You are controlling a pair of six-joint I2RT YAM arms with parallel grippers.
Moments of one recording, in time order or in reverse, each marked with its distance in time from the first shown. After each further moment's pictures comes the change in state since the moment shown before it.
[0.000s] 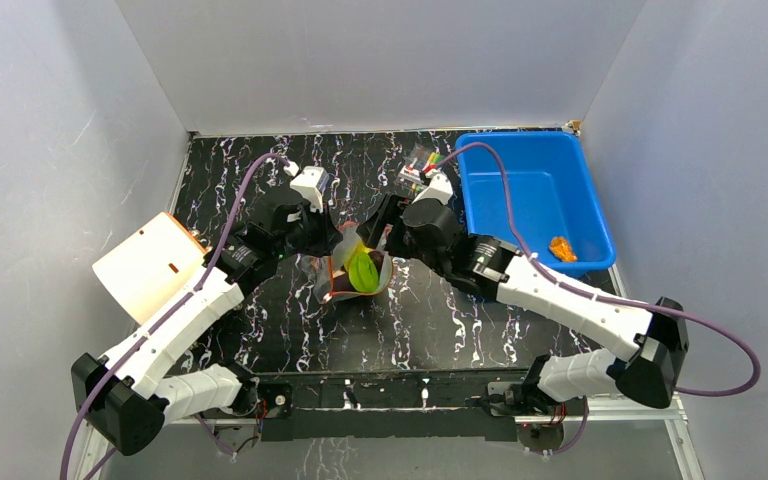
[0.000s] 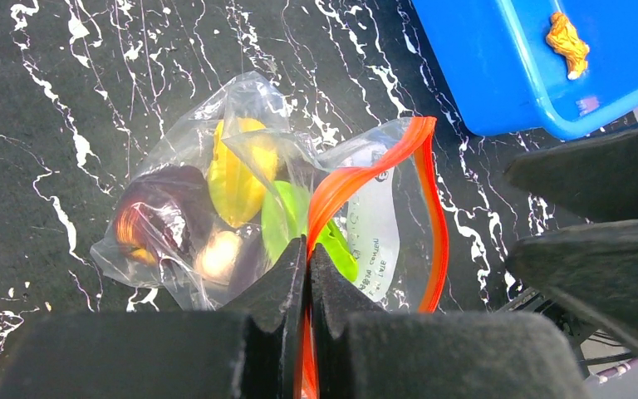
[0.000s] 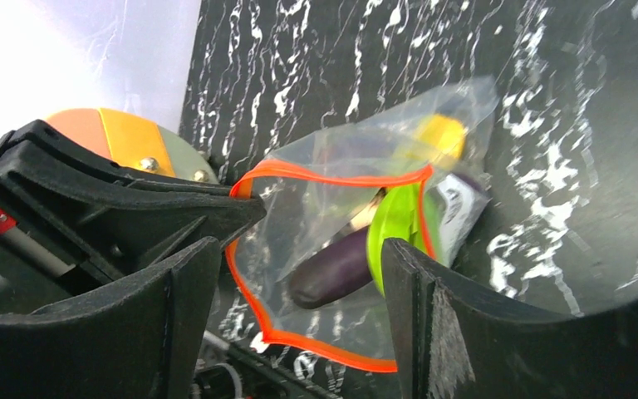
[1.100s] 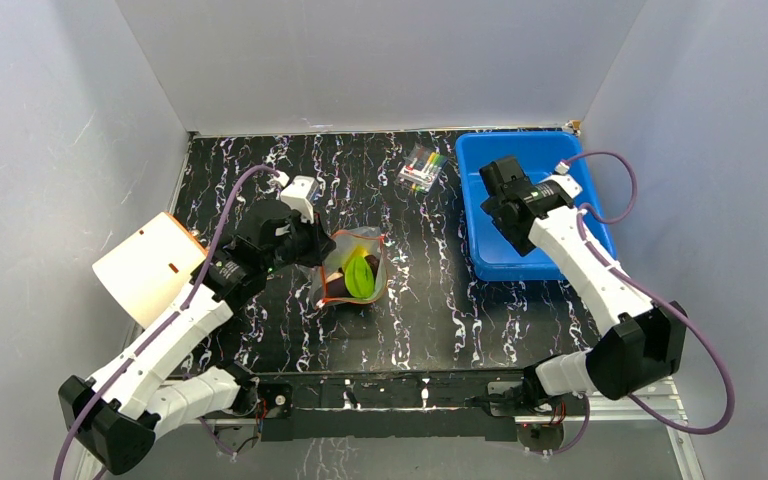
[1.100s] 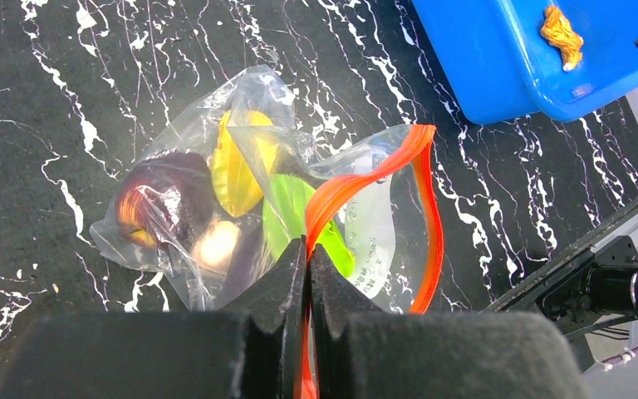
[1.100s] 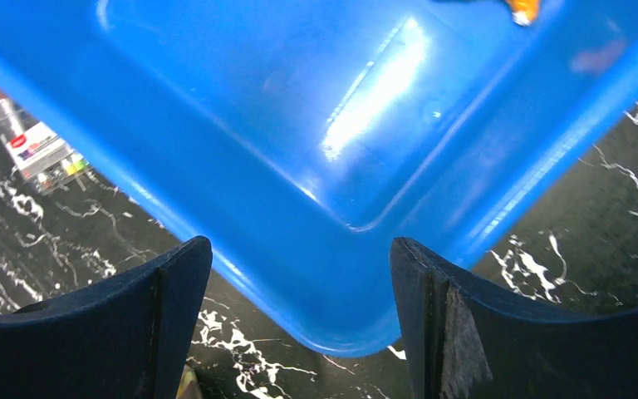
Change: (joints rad) left arm 0.000 -0.103 -0.064 -0.011 0.000 0.006; right arm -0.602 0.087 0.148 -0.726 0.218 0.299
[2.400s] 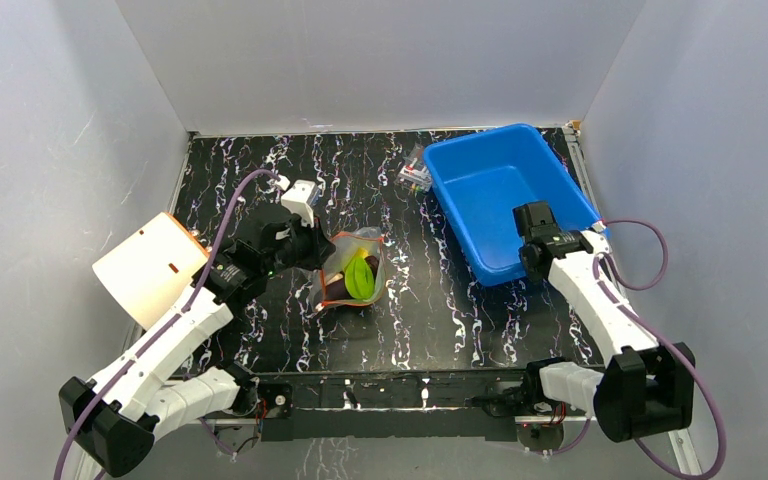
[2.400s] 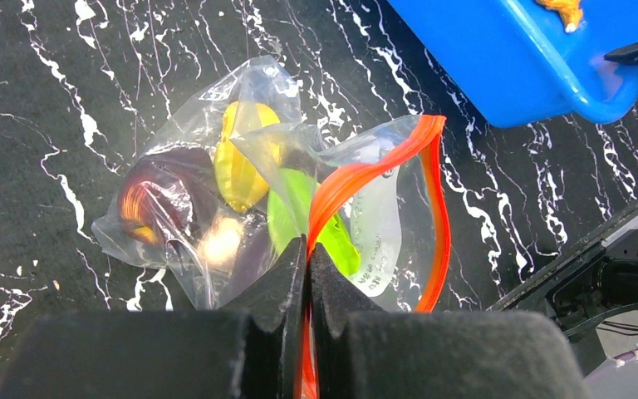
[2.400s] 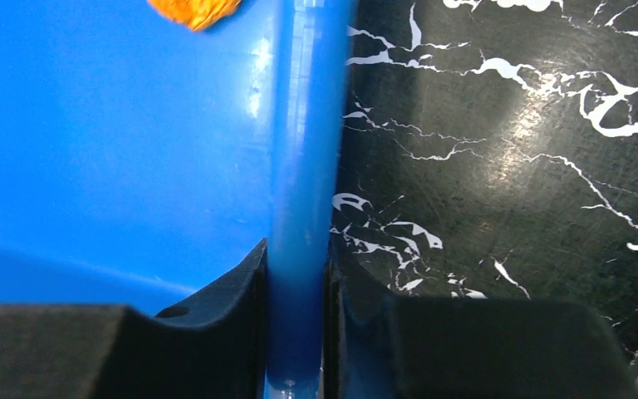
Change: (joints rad) left arm 0.000 -0.021 -0.039 0.018 0.001 0.012; right arm -0.205 -0.208 -0.454 0.180 -0.002 0.181
